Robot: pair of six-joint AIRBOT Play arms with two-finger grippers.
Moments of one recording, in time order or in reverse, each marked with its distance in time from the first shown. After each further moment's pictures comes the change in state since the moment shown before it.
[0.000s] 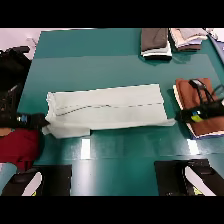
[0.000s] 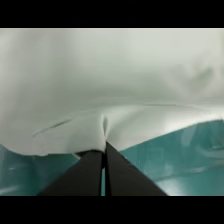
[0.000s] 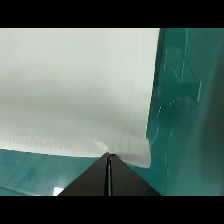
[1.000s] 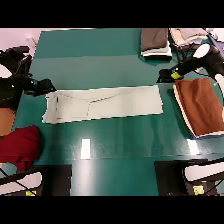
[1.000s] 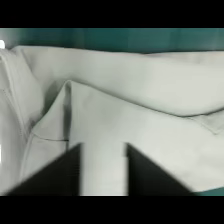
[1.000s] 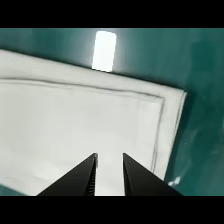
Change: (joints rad) left arm 0.001 -0.568 0.388 0.002 0.272 0.068; right arm 0.002 -0.722 0.680 0.194 -0.041 -0.085
